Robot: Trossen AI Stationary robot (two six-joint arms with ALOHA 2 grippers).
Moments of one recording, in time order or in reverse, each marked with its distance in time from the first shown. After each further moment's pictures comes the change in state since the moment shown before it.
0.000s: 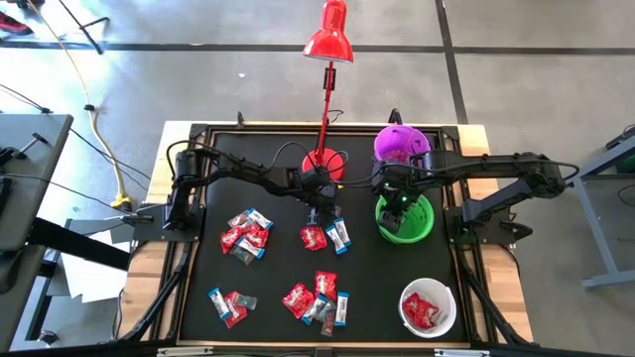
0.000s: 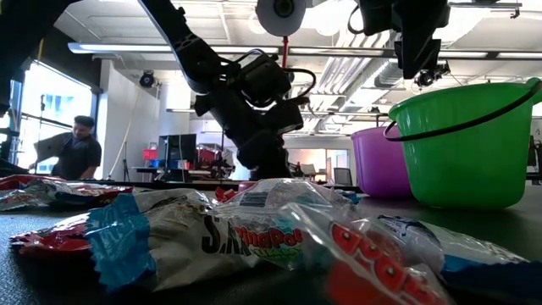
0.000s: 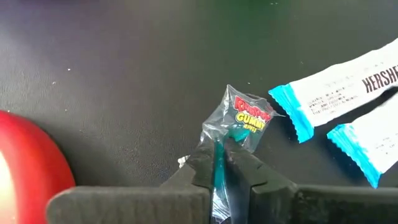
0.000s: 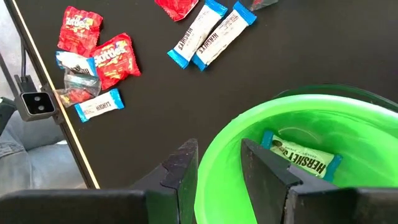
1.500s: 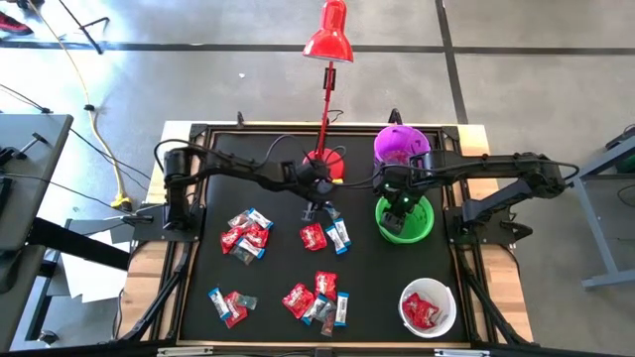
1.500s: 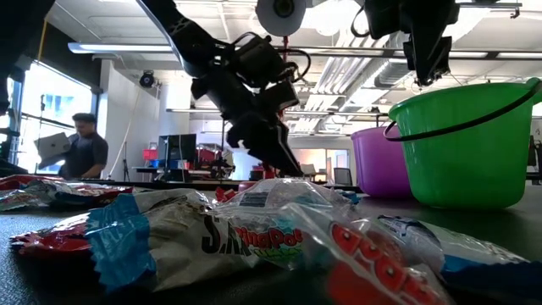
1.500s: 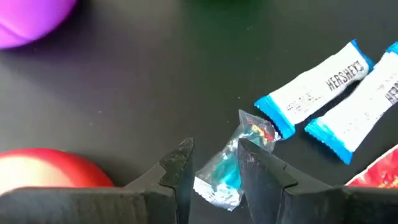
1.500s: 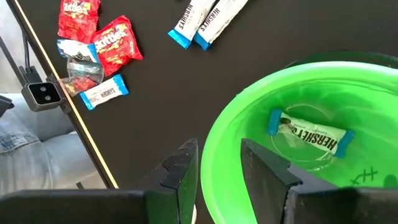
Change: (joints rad) left arm 0.009 -0.097 -0.002 -0.045 0.030 0.184; right arm 0.000 0.000 0.000 -0.054 -0.050 0.039
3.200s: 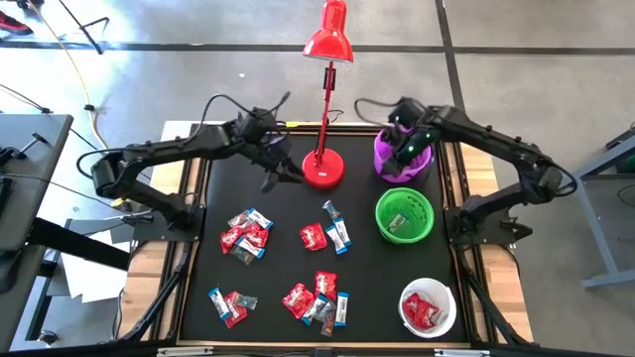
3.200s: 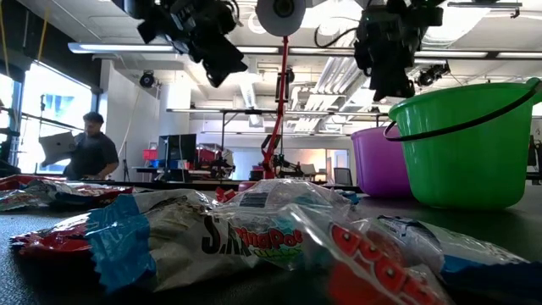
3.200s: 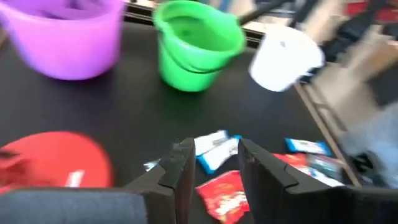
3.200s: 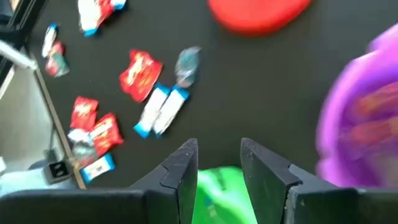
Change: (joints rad) left arm 0.256 -0.555 -0.103 -0.276 0.479 -0.283; right arm -0.573 0.021 0.000 0.080 -0.220 -0.375
